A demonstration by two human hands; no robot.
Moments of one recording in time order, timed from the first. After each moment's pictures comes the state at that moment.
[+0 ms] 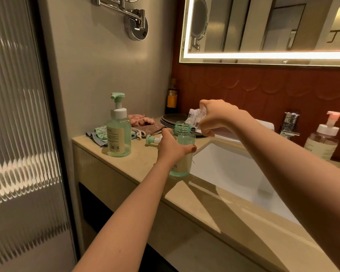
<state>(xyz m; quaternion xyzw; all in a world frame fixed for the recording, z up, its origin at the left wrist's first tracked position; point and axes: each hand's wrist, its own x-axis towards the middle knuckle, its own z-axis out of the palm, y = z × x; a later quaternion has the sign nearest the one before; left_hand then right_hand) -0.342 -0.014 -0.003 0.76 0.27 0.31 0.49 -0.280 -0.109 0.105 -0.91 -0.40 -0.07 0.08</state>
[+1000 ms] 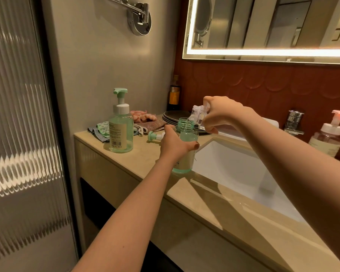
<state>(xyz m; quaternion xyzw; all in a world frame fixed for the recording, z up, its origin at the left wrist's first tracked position) -0.341 -0.014 -0.002 0.76 0.28 0.31 0.50 -0.277 -0.107 0.104 -0.91 -0.40 -0.07 0.07</state>
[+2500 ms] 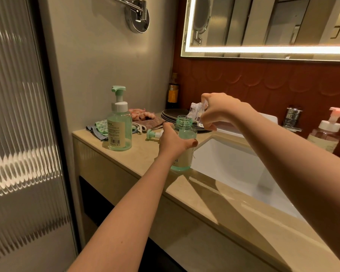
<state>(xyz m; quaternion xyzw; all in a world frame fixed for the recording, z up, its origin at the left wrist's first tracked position) -0.344 -0.017 -0.001 0.76 0.27 0.31 0.51 -0.280 -0.107 0.106 -0.91 -0.40 -0.08 0.06</state>
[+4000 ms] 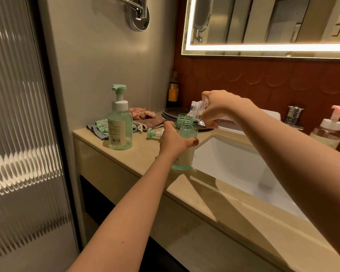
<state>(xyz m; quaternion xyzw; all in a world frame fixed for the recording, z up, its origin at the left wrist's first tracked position) -0.343 -0.017 -0.001 0.76 0.28 0.31 0.50 -0.283 -0.106 0.109 -0.91 -0.41 -0.06 0.06</state>
